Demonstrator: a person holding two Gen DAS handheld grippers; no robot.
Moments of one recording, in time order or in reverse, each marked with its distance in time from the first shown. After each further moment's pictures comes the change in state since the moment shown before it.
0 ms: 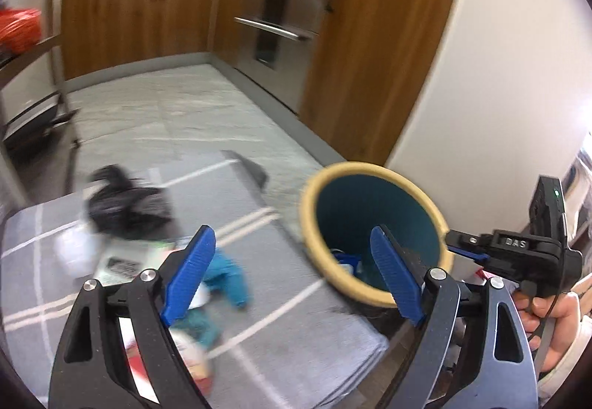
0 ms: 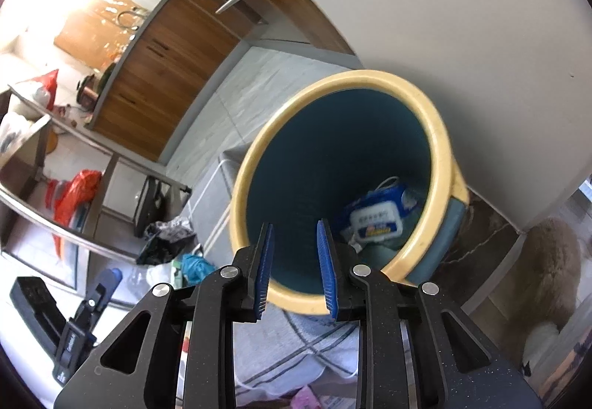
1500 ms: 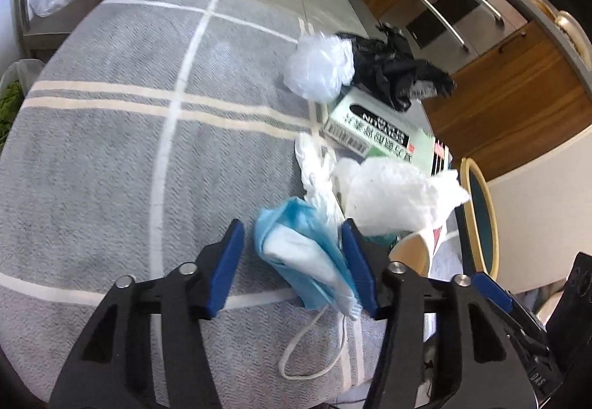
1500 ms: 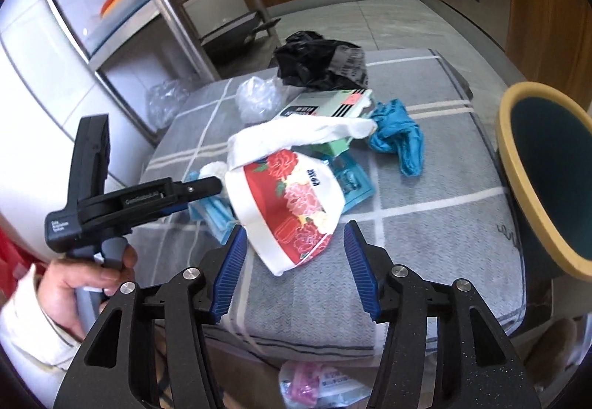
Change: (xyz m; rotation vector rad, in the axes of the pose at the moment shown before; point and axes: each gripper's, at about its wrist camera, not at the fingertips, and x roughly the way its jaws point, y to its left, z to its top) left arm -0.015 0.224 -0.139 -0.591 0.239 0.056; right arm 0.094 0.208 -0.183 -0.737 0.269 0.027
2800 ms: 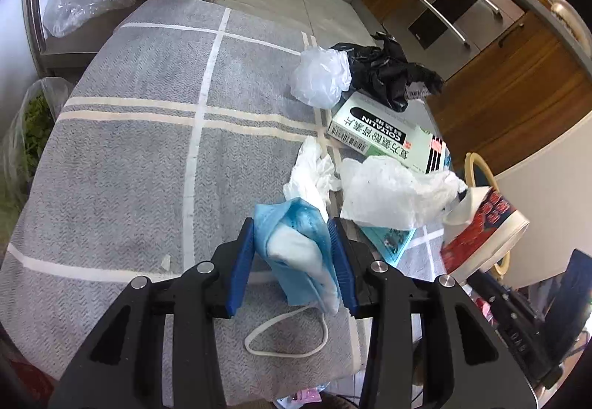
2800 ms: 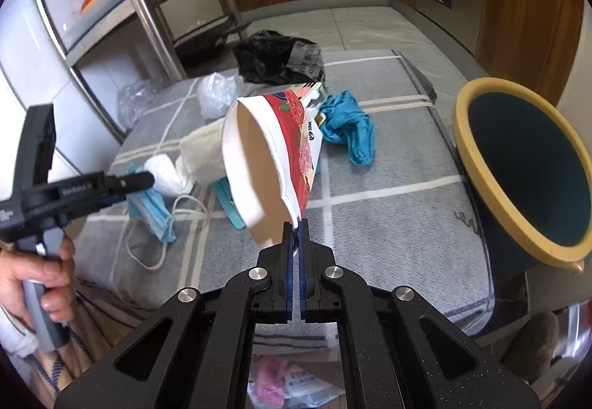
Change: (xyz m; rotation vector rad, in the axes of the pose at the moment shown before) left arm -0.030 -0.003 -0.010 0.039 -0.032 0.071; right arm -0.011 -0.024 -0.016 0.008 -0.040 -0.121
